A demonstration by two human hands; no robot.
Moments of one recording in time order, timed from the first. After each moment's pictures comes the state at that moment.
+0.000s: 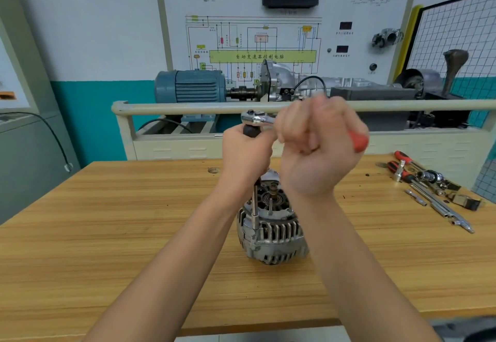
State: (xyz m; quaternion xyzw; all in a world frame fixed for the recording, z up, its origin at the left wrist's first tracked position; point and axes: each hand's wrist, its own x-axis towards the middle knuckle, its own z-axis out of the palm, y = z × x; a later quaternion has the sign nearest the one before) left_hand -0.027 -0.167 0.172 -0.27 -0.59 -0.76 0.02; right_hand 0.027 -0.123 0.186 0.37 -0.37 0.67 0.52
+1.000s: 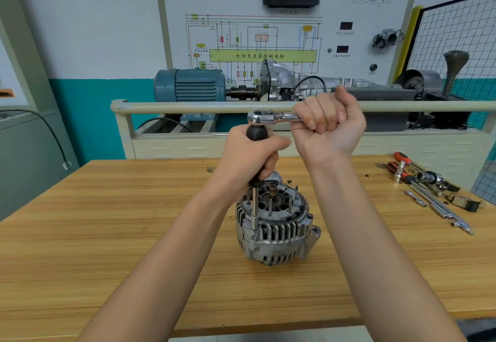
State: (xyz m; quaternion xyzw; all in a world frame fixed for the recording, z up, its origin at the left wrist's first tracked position) left_hand -0.033 -0.176 0.171 -0.36 -0.59 -0.72 -0.08; right_hand 0.008 -0.065 0.198 0.29 -0.10 0.93 0.20
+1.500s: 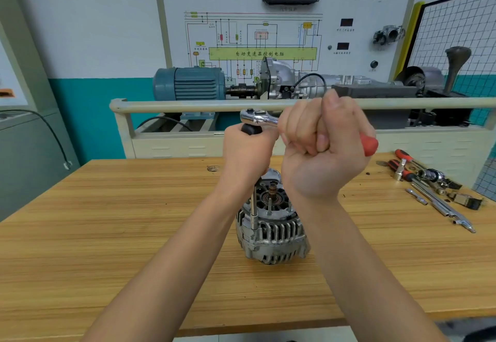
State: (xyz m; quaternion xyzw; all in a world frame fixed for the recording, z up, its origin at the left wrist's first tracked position) left_hand -0.027 -0.164 0.174 -0.25 -0.62 -0.75 0.00; right_hand 0.030 -0.117 0.188 0.37 -0.32 0.72 0.50
